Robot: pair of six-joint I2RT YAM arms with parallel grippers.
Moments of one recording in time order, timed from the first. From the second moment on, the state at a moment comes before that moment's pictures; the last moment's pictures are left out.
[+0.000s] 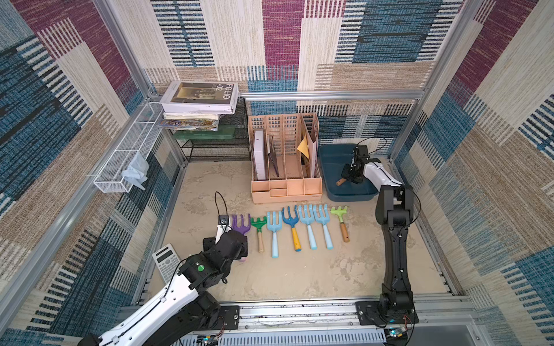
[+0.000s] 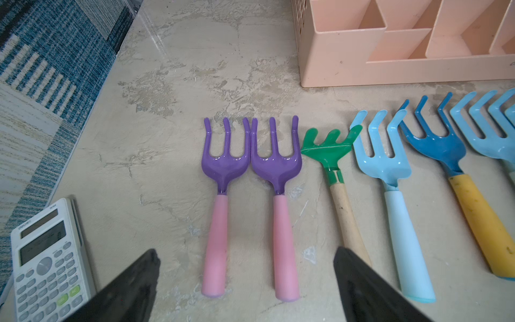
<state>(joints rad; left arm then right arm) -0.69 0.73 0.61 -0.75 -0.61 -0.52 0.04 2.44 2.05 -0.67 -0.05 0.39</state>
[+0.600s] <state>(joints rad) -0.69 0.73 0.61 -0.75 -0.61 -0.52 0.06 2.55 2.24 -0.74 -0.01 0.17</state>
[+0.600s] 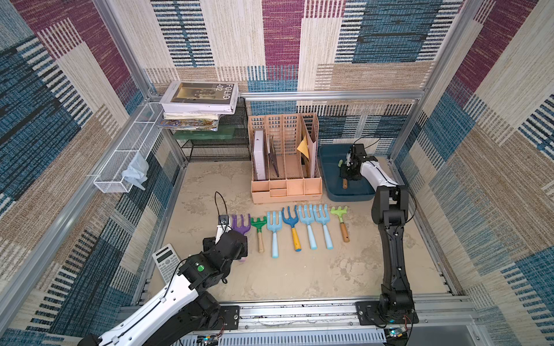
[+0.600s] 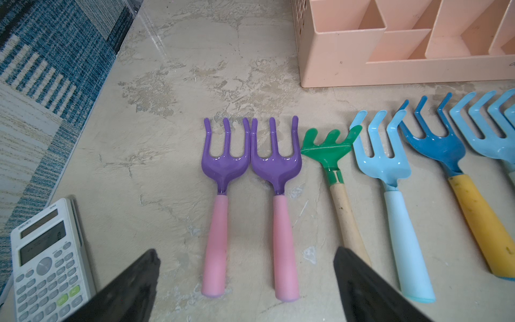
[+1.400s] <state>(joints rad) -0.69 0.74 0.61 -0.75 -0.61 -0.53 0.08 2.49 2.26 -0.86 0.10 0.10</state>
